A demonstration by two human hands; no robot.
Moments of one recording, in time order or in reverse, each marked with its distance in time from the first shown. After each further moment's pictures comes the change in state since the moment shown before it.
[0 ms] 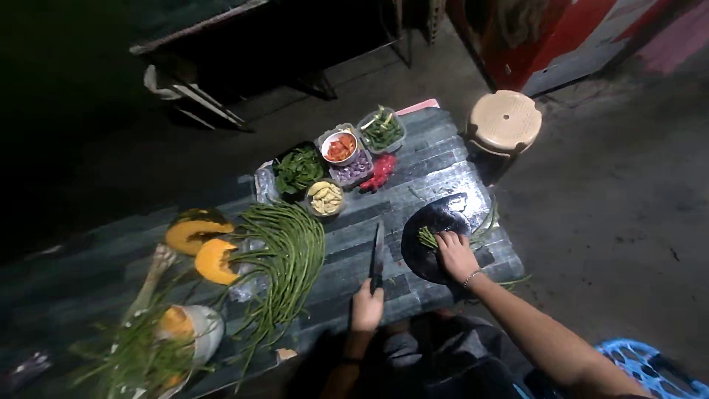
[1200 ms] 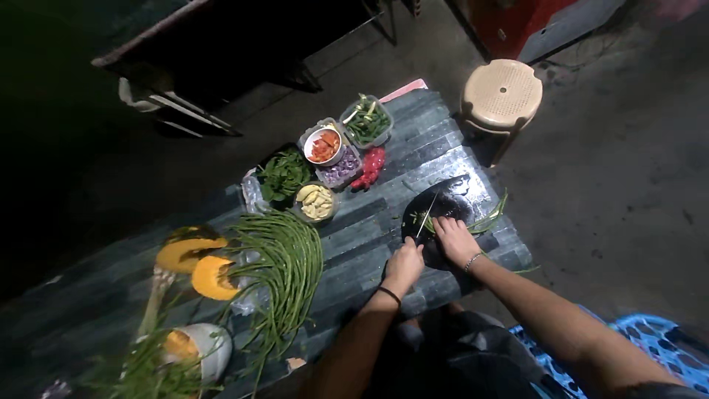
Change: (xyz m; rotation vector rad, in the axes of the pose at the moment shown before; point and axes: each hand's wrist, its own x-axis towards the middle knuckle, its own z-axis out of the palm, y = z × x) left_hand 0.050 0.109 0.056 0.781 -0.195 0.230; right_hand 0.021 0.004 -0.010 -0.010 -0.003 -0.028
